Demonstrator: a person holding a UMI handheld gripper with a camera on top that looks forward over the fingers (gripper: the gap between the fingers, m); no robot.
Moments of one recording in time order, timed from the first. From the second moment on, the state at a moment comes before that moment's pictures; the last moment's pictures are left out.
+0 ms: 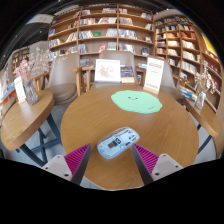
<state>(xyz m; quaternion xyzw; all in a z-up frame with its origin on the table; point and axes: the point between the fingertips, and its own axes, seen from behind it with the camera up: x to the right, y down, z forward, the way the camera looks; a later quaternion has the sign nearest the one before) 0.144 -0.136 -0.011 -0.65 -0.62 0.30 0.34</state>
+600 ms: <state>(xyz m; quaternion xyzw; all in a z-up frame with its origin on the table) 0.069 -0.172 -0.012 -0.63 -0.64 0.31 0.31</state>
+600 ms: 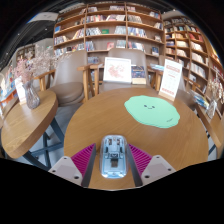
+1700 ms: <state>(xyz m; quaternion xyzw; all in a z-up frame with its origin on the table) -0.130 0.008 -0.010 -0.66 -0.61 0.29 0.34</state>
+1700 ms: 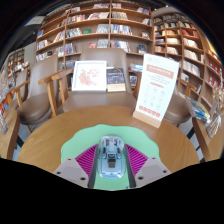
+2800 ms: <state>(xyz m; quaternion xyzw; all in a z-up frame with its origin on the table) 0.268 -0.019 0.169 -0.61 -0.61 0.33 0.39</state>
